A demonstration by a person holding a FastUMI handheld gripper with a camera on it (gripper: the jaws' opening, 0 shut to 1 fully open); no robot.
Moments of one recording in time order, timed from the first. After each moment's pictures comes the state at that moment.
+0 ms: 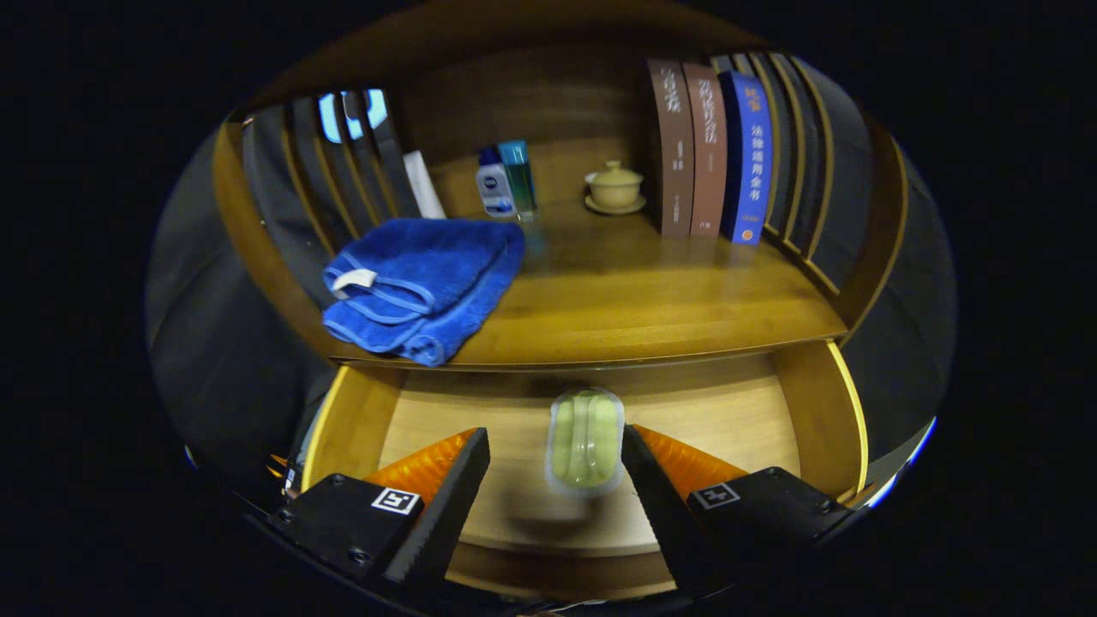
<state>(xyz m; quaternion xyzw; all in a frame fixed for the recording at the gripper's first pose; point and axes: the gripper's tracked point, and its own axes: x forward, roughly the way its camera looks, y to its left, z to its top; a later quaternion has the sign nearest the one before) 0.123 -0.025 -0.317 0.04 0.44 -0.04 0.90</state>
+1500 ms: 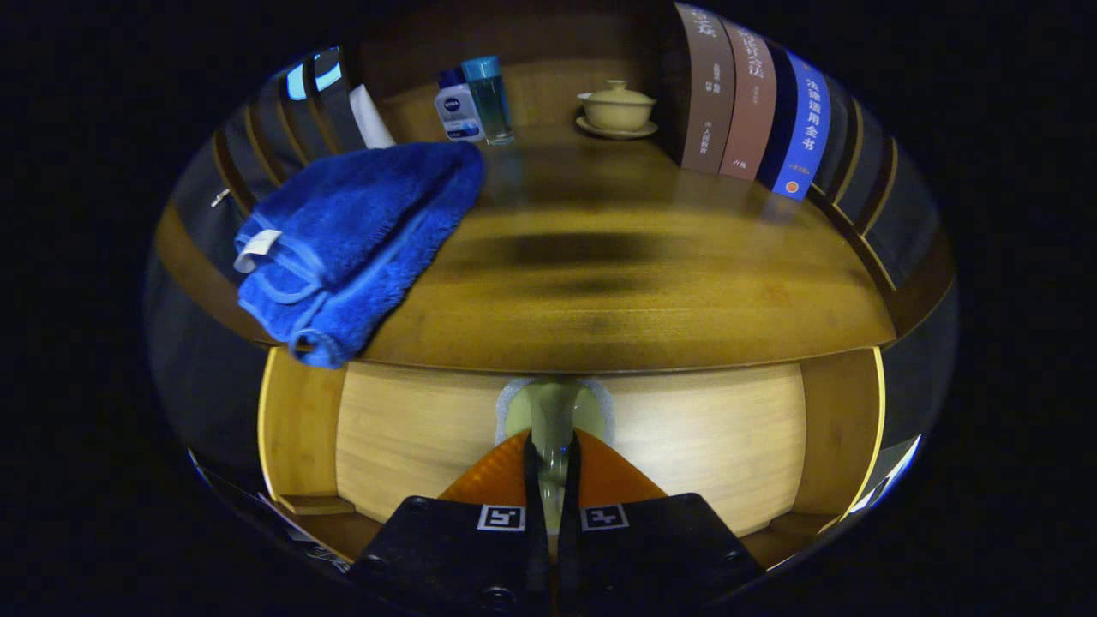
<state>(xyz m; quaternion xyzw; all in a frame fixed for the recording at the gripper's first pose) 0.128 -0.036 -0.352 0.03 0.53 -0.04 0.85</state>
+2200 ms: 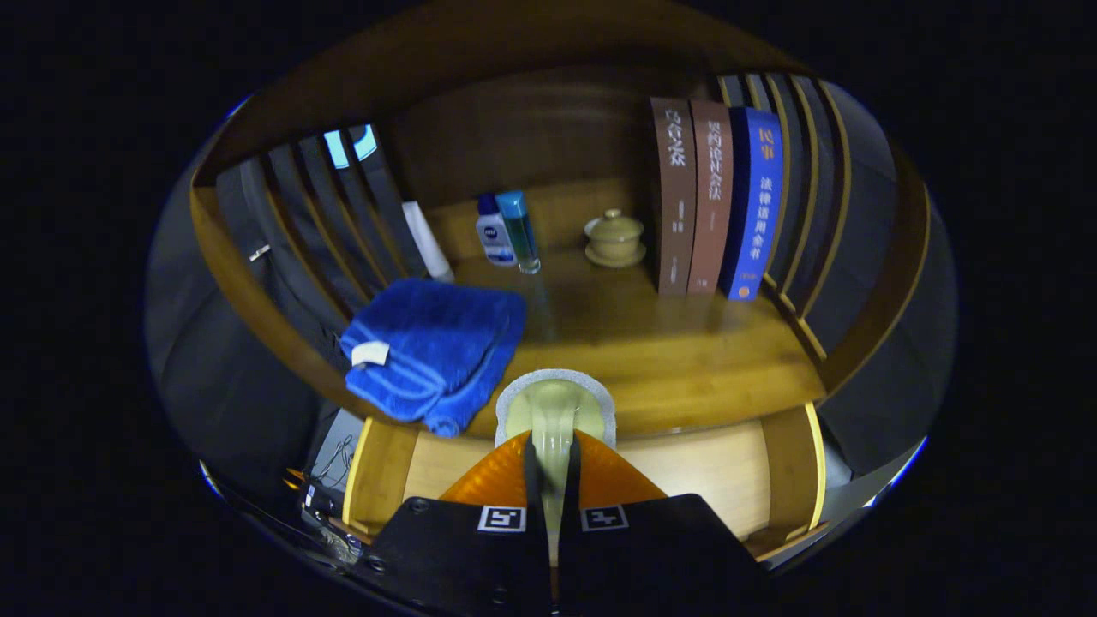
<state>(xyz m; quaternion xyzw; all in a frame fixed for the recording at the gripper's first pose) 0.181 -0.033 -0.230 0.06 0.40 -0.02 0.92</state>
